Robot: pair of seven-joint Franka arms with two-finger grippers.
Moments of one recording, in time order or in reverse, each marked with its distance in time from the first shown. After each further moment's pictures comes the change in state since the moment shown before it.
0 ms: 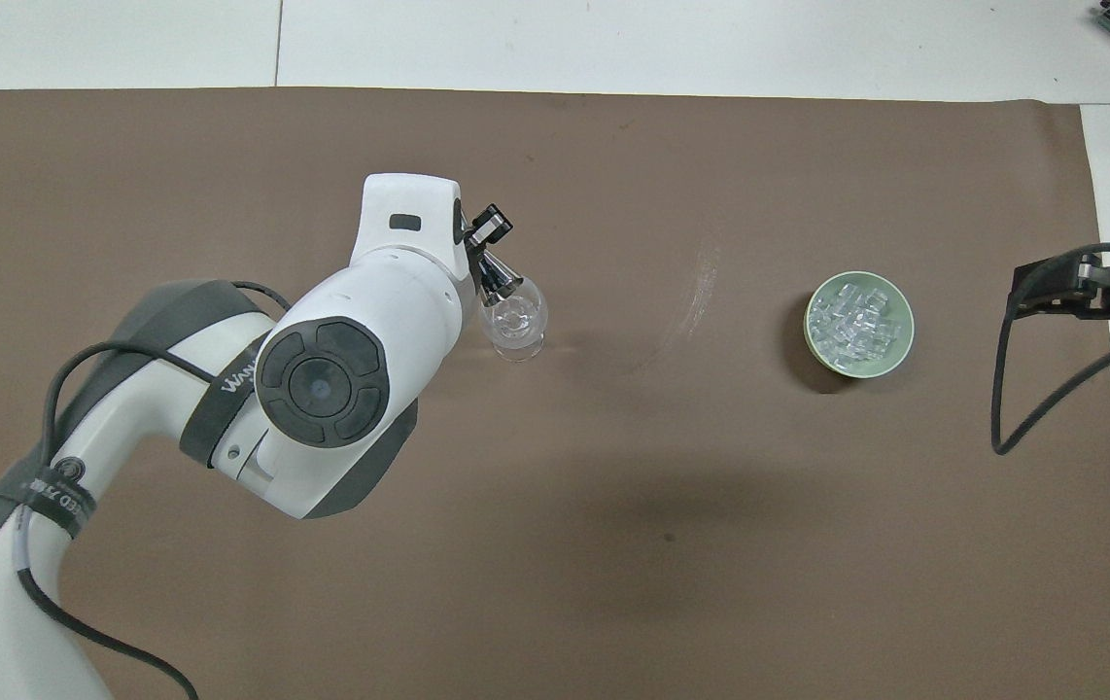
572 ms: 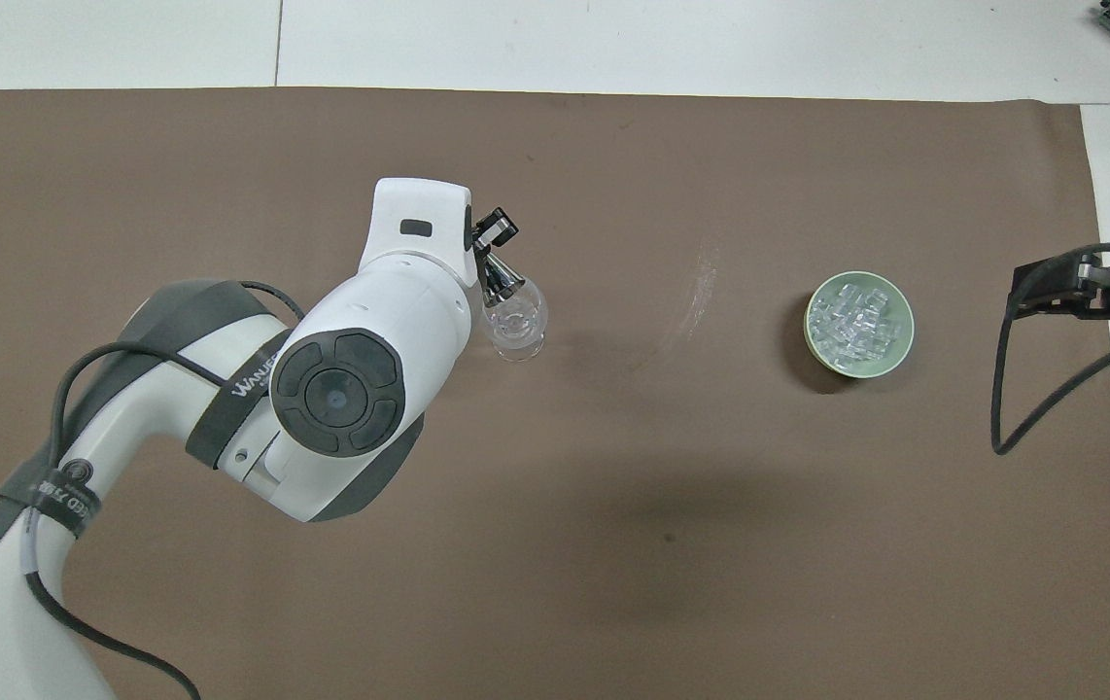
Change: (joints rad) left arm -0.006 0.000 0.001 0.000 0.034 0.000 -0.012; right arm 0.000 0.000 0.000 0.000 0.000 0.000 0.000
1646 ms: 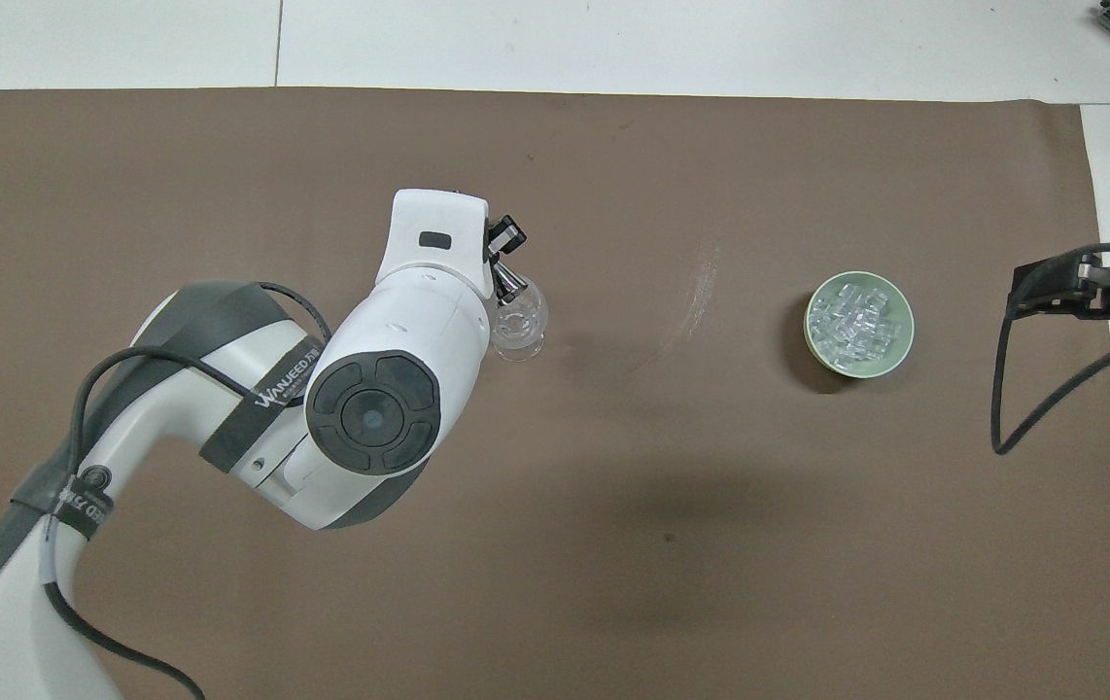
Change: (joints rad) left arm -0.020 0.000 0.001 0.001 0.089 -0.024 -0.067; right arm 0.000 0.000 0.000 0.000 0.000 0.000 0.000
